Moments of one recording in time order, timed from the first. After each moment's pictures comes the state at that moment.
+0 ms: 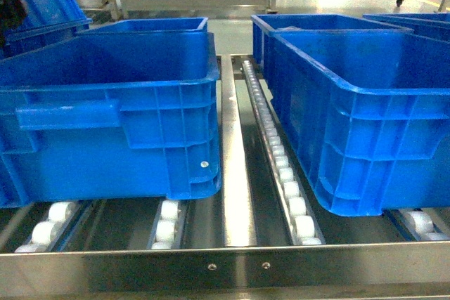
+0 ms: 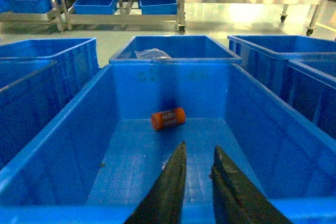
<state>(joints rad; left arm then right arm) -0.02 1.55 0.59 0.98 -0.02 -0.02 -0.01 1.43 0.46 0.96 0.00 0.01</state>
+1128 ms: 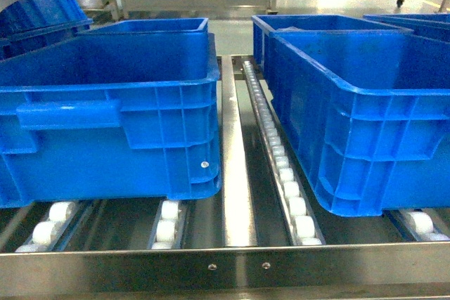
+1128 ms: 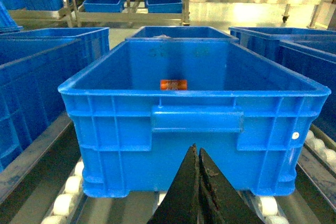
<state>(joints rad) 0.00 0.85 0.04 0.81 0.00 -0.02 0.00 0.74 0.02 0.71 0.00 0.00</state>
